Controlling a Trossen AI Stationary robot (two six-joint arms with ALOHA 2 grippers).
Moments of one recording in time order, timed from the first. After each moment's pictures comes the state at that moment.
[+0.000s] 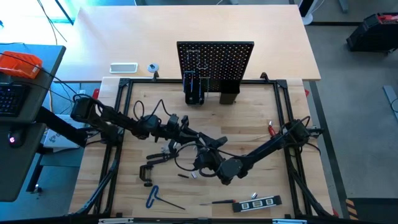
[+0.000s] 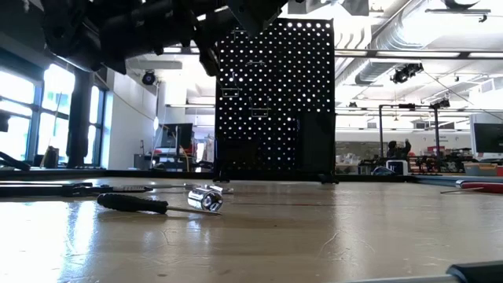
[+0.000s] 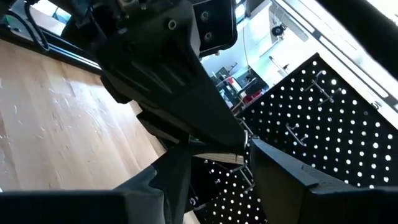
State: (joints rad) left arm -0.04 1.59 0.54 1.27 0.14 -0.44; right arm 0.48 2.03 1.28 0.97 1.42 -1.04
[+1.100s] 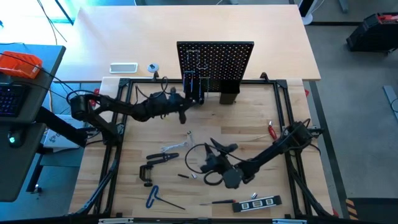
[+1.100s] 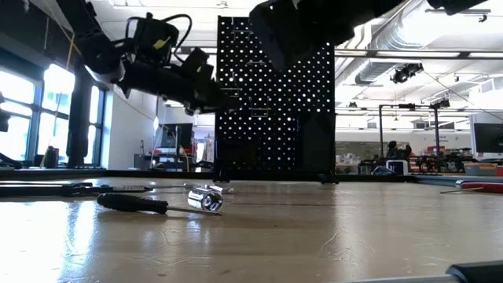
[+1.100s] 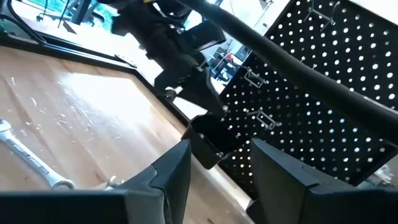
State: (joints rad) left arm 0.36 1.56 0.56 0.81 -0.03 0.03; right arm 0.55 2.03 1.11 0.84 1.55 -0.50
